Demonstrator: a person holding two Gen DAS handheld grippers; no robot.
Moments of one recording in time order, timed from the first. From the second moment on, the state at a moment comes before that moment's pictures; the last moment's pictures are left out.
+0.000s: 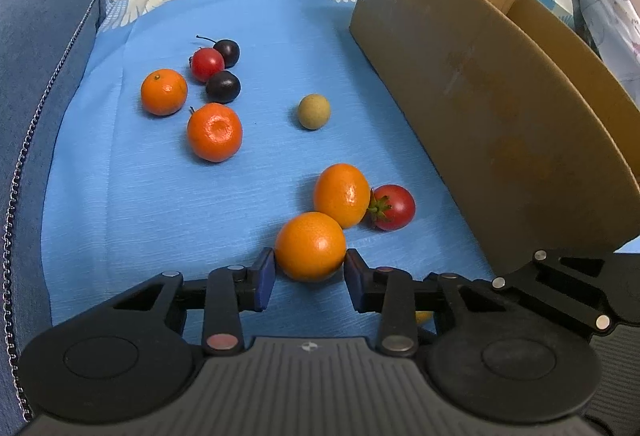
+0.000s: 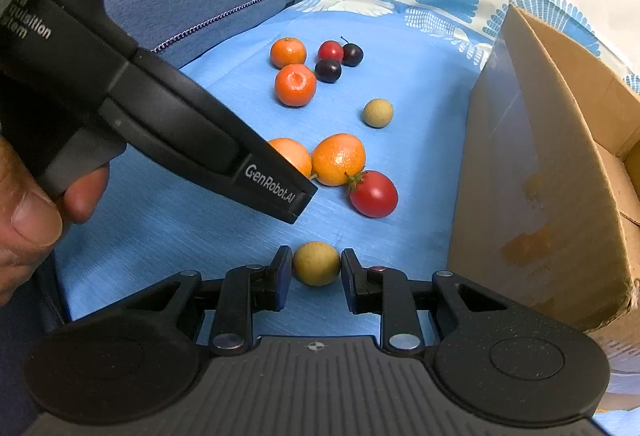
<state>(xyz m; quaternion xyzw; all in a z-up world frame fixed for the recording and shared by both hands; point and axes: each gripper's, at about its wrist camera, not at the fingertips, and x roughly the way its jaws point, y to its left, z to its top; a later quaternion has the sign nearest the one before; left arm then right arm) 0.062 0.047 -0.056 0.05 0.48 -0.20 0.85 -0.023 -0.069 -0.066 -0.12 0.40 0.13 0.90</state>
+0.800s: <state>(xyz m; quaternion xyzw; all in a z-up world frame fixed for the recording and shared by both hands) 0.040 0.053 -0.014 0.04 0.41 -0.19 0.89 -0.051 -0.083 -0.016 -0.09 0.31 0.12 0.94</state>
